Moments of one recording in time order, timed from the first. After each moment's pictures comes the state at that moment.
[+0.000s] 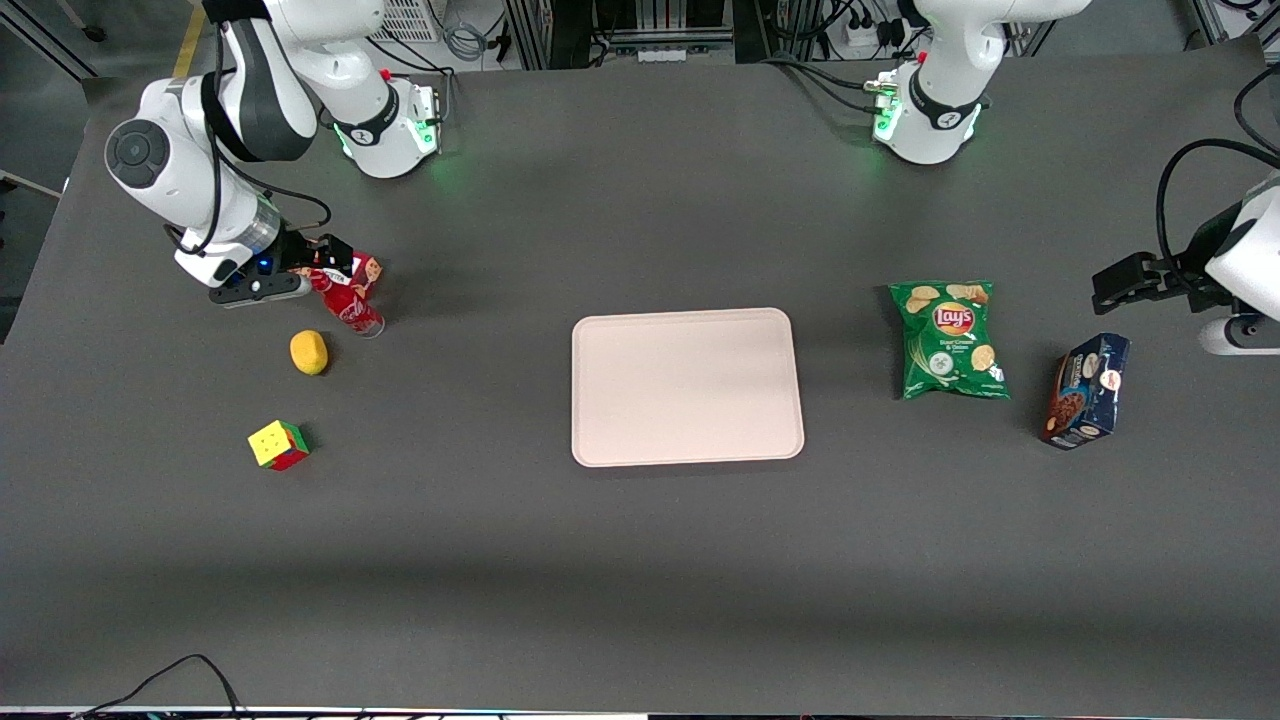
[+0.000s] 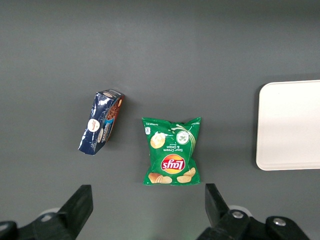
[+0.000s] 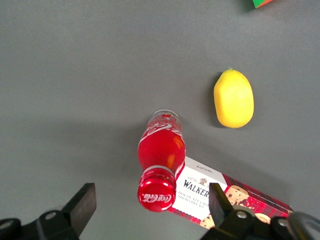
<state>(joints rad) 0.06 -0.30 -0.04 -2.66 -0.01 2.25 -0.11</state>
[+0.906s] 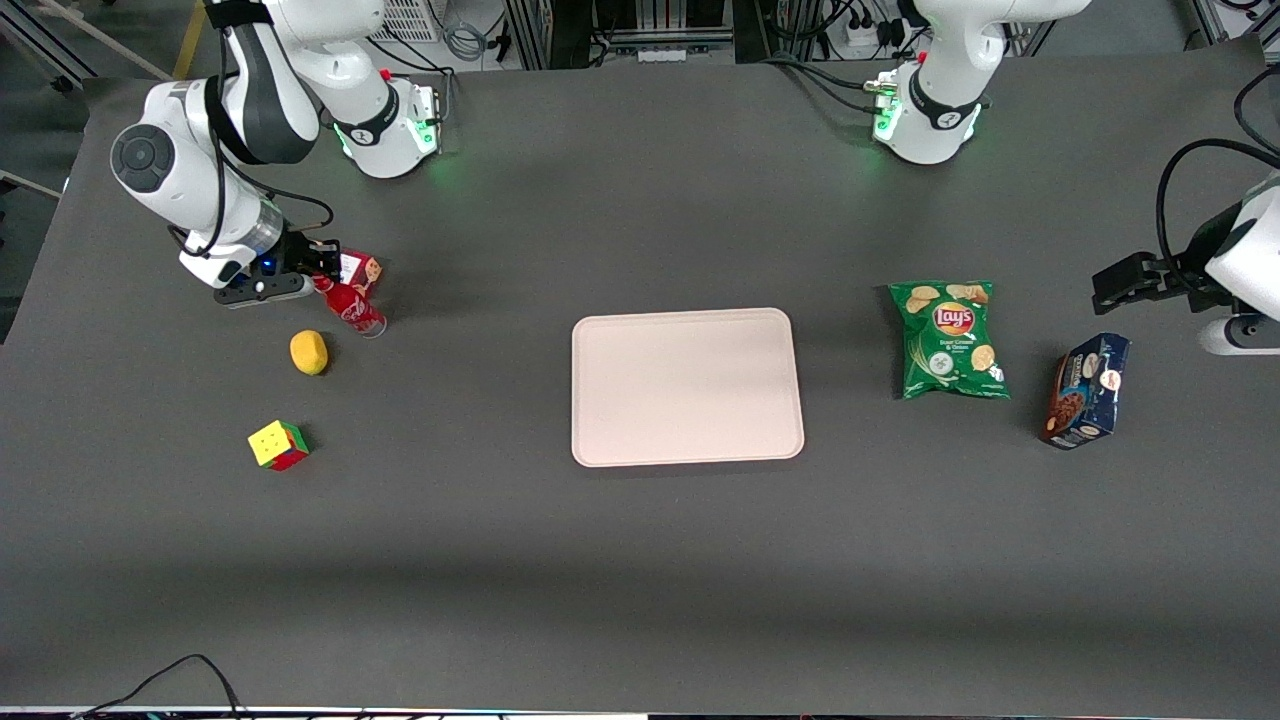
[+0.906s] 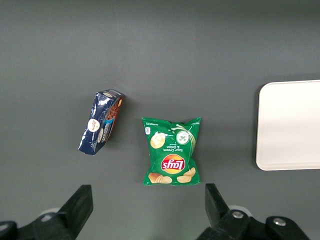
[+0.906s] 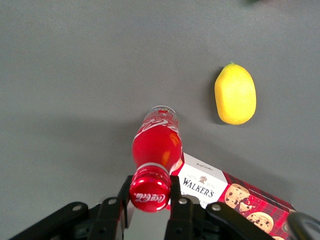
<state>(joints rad) 0.06 -0.29 -0.05 -2.67 -0.01 2.26 -0.11</state>
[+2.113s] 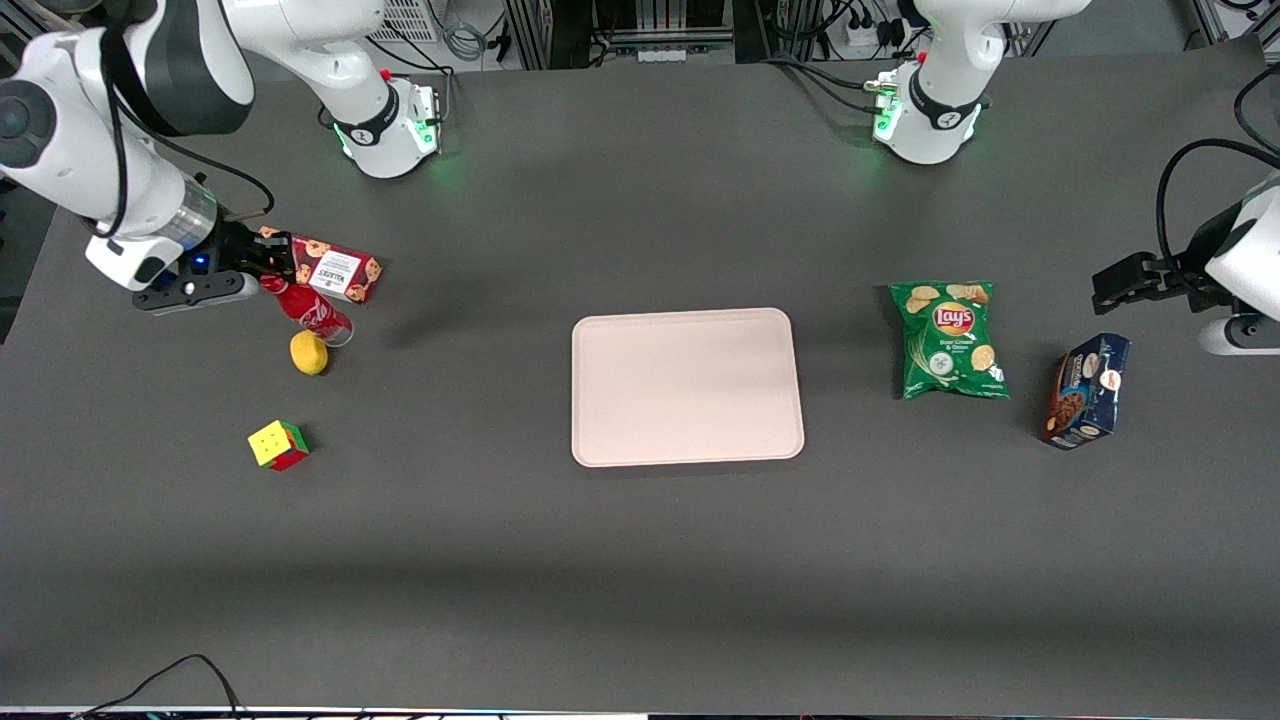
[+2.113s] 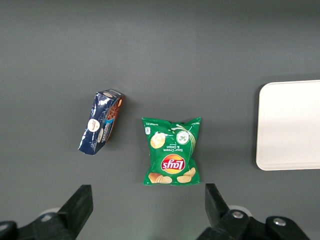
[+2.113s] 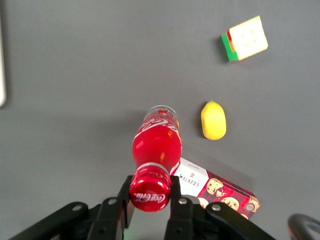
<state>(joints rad) 0.08 -0.24 -0.01 -2.22 -0.01 1.86 -0.08</state>
